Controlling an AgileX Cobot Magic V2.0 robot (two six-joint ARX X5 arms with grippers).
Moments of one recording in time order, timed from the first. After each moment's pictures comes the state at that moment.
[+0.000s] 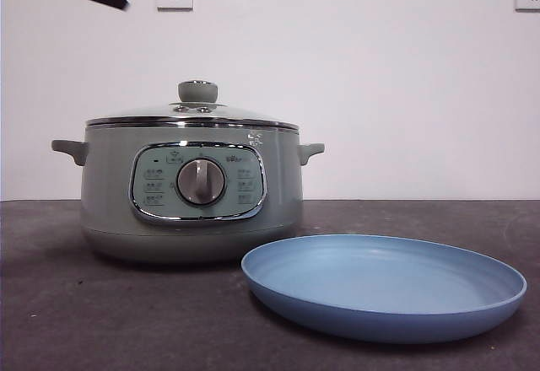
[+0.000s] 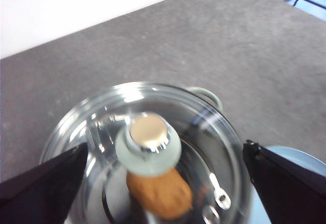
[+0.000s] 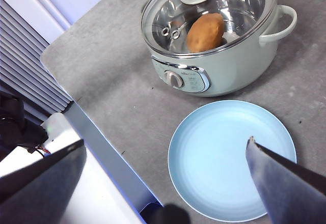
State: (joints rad) left arm -0.29 1.29 1.24 -0.44 0.37 0.15; right arm 0.25 0.83 1.11 -0.98 -0.65 -0.14
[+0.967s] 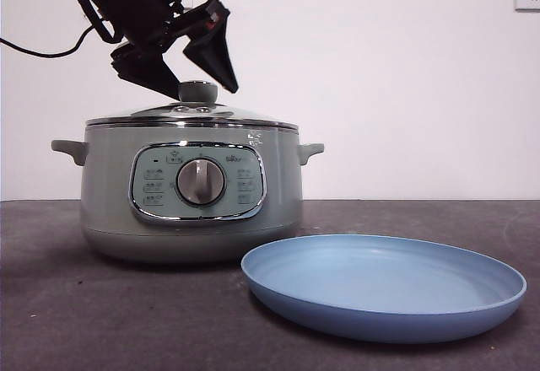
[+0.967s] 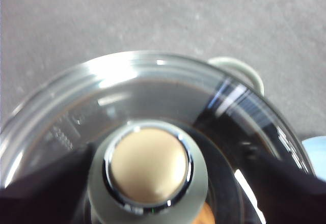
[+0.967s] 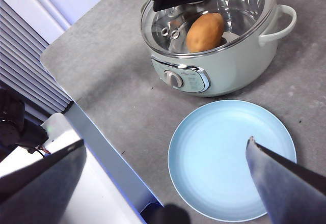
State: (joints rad) left arm -0.39 1.64 1.36 -0.39 0.24 0.15; right arm 0.25 0.83 1.11 -0.98 -0.65 -0.13
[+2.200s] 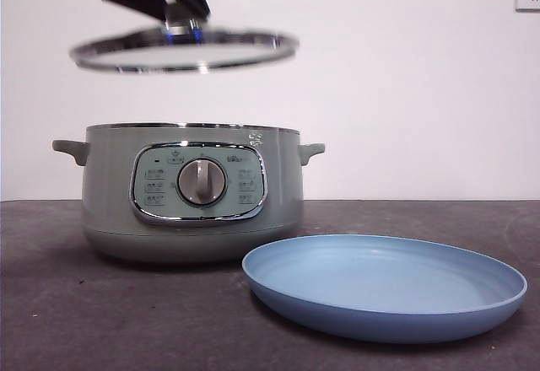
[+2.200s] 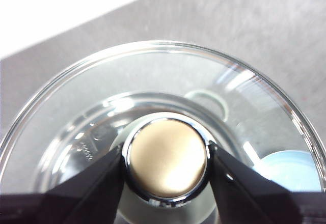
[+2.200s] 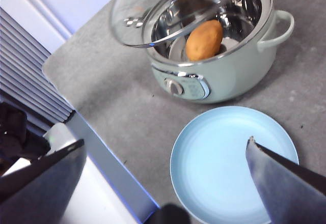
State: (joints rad) left arm -0.39 1.40 1.36 -0.48 0.23 0.14; right arm 0.25 0.85 1.11 -0.93 -0.65 -0.08
